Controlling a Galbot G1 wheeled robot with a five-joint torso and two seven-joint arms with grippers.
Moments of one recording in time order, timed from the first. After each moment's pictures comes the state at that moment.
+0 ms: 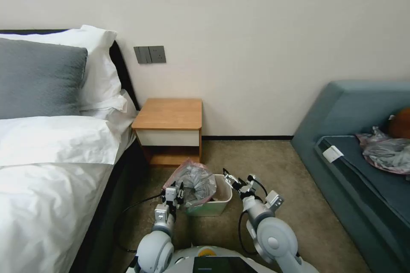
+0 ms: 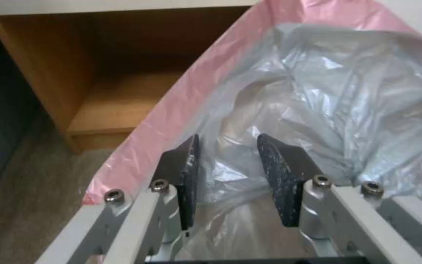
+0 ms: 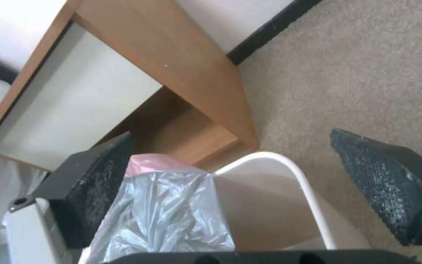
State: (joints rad) left arm 1.62 -1.34 -0.23 -2.10 -0.16 0.31 -0.31; right arm -1.55 1.24 0.25 2.28 1.00 -0.23 0.51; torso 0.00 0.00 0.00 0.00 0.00
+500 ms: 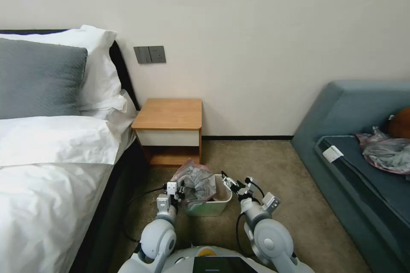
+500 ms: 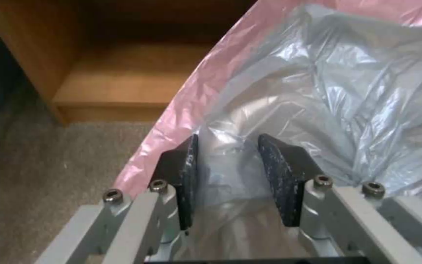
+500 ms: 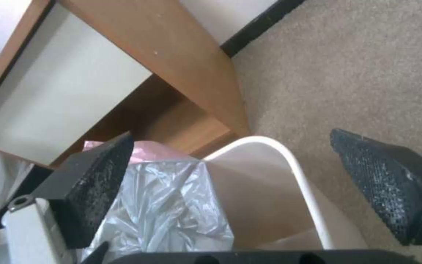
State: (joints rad) left arm 1.53 -1.34 -0.21 -2.10 -0.32 0.46 -0.39; right arm -1.55 1.25 0.23 2.25 0.97 -0.22 0.50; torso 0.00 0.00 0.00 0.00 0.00
